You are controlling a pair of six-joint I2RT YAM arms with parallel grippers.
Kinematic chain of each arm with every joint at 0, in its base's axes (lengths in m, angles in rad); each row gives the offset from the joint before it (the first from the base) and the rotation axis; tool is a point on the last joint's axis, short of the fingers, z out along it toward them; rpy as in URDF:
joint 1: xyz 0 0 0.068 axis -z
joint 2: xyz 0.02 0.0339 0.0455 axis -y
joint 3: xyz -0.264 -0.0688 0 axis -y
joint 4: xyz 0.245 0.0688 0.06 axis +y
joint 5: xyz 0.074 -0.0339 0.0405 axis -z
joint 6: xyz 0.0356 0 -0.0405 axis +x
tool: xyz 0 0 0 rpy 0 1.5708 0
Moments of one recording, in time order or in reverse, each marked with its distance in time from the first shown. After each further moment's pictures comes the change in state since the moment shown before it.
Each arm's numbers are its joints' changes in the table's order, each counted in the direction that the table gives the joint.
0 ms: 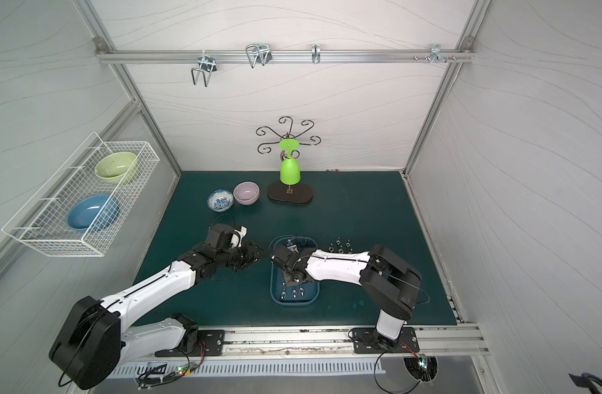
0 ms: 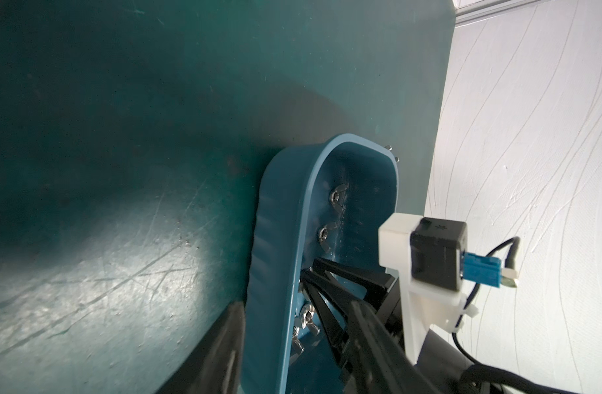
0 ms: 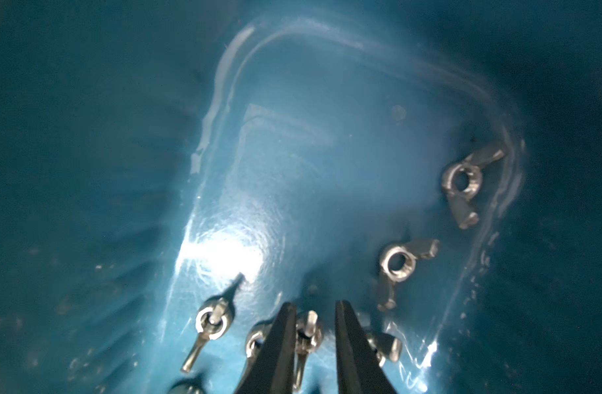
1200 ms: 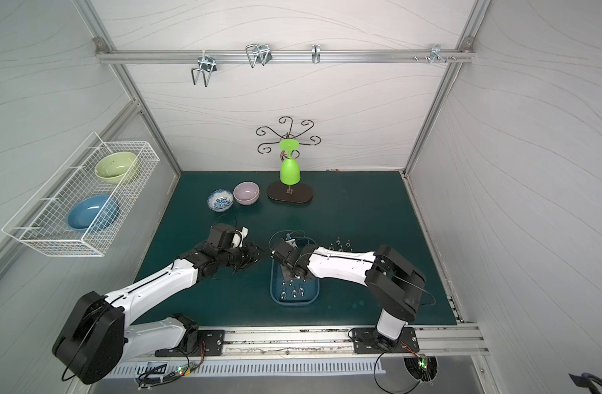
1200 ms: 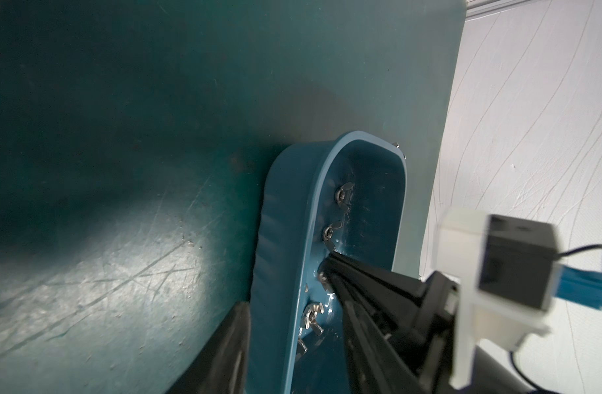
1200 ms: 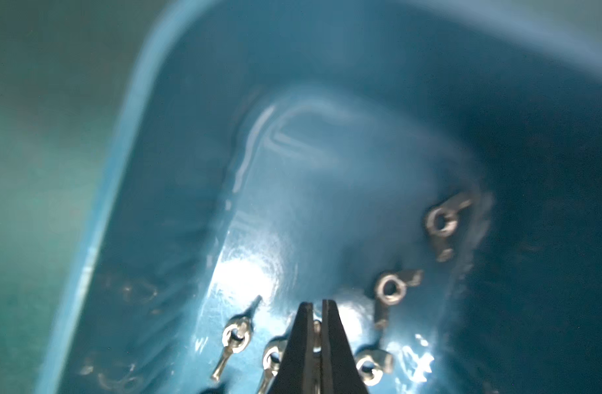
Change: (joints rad) left arm 0.000 -0.039 0.015 0.000 0.012 0.001; right arm 0.029 0.050 0.028 -0.021 0.039 -0.040
